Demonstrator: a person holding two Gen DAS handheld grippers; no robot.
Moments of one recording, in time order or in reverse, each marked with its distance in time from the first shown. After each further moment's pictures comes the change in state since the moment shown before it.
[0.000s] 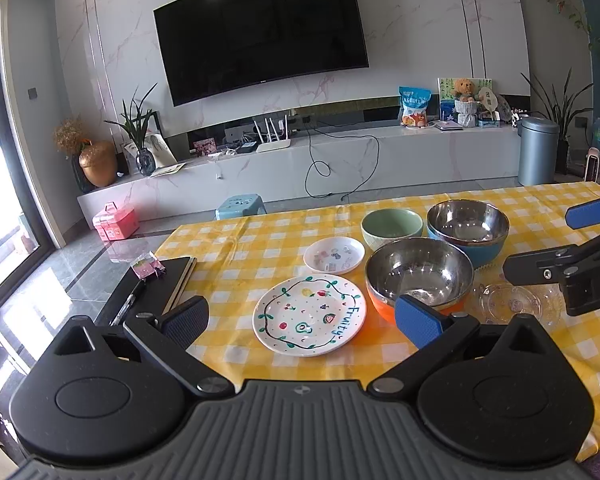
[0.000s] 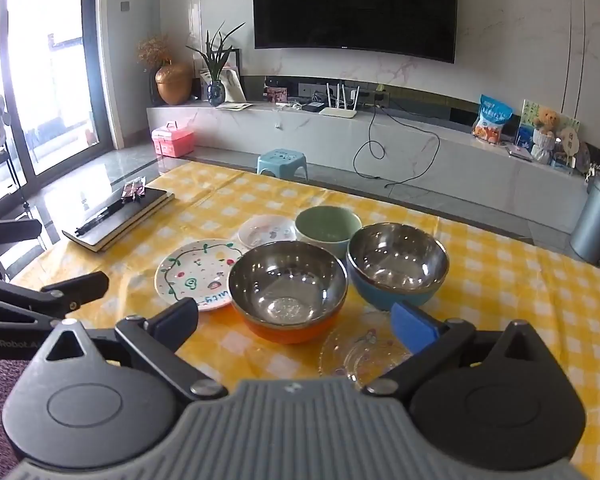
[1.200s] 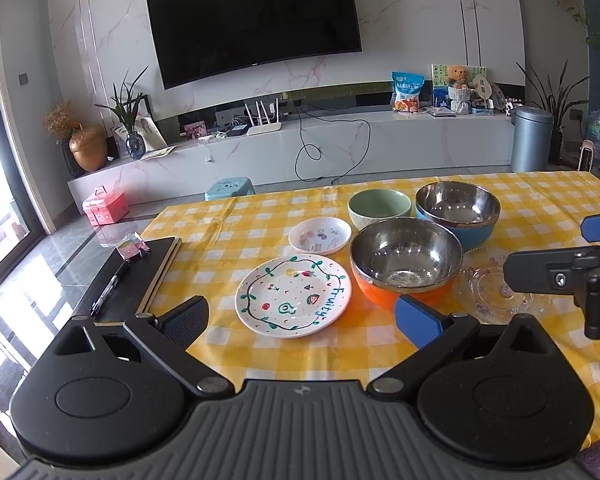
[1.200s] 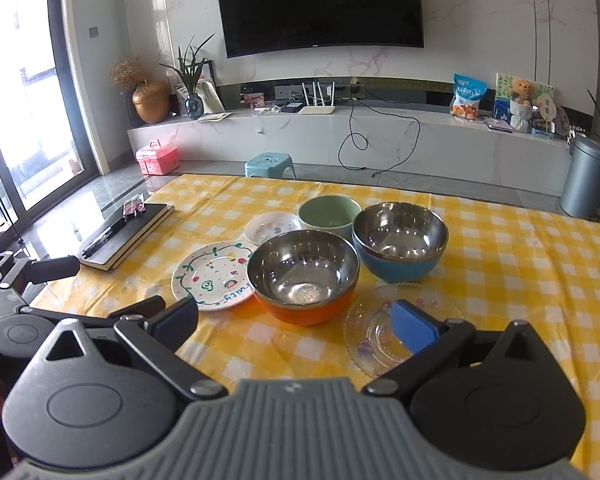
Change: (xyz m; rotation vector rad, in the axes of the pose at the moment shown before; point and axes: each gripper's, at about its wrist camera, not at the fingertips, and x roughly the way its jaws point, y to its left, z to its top) left arm 0.004 -0.009 -0.005 -0.004 0.053 -0.025; right arm -0.024 0.021 -0.016 0.131 -0.014 -0.032
